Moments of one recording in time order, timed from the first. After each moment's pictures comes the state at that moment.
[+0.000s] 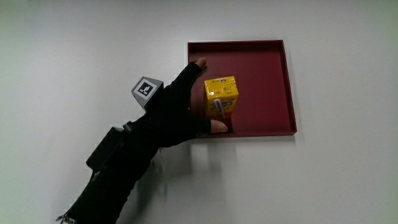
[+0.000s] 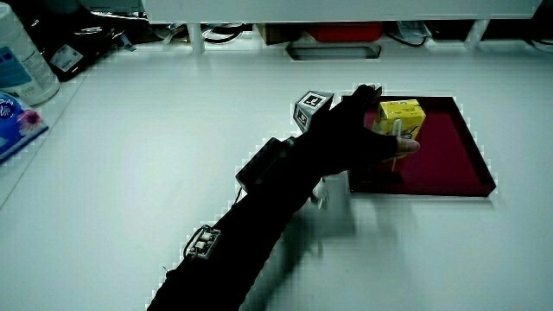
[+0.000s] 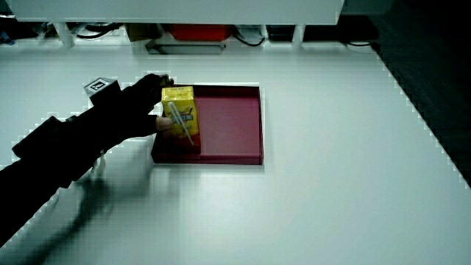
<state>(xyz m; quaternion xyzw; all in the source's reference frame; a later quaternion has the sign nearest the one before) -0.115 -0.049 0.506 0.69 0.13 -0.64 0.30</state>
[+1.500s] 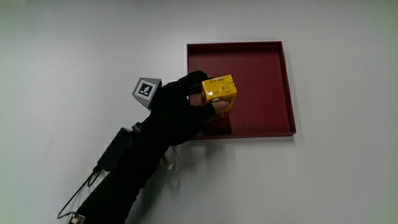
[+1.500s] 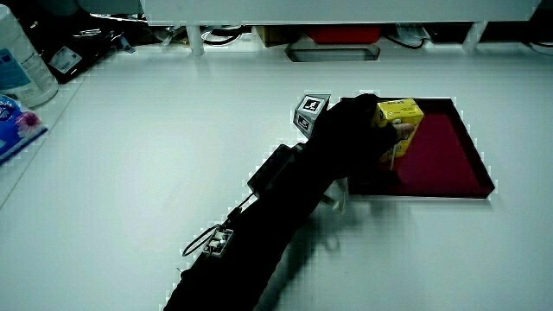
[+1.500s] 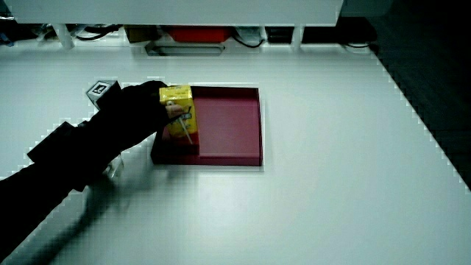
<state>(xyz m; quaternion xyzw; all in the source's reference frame) -0.126 -0.051 0.502 0.71 0.09 -0.67 0.19</state>
